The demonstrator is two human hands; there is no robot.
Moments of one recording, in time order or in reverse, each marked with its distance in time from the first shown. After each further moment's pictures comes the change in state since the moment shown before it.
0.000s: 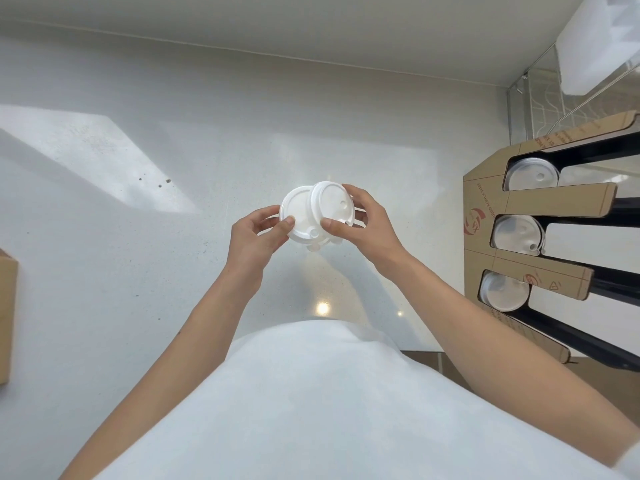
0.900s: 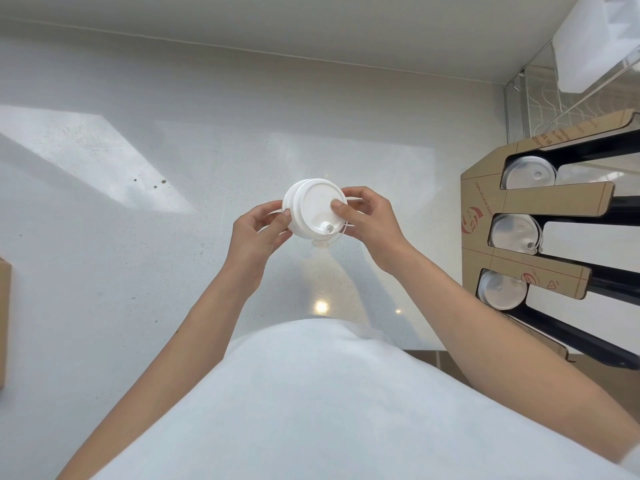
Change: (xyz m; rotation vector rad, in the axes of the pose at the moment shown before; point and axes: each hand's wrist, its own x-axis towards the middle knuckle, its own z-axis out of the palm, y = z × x) left_hand -0.002 0.010 0.008 -0.012 -0.053 -0.004; right_hand 0.006 -0.010 -0.004 0.186 0.064 0.119
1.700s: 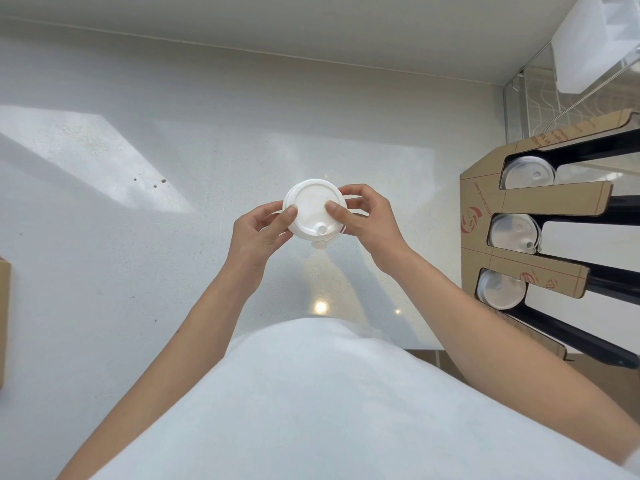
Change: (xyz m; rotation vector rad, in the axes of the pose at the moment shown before) left_hand -0.007 0.007 0.004 -0.031 -0.009 -0.005; right_hand -0.011 -0.009 0.007 -0.094 0.029 -0.061
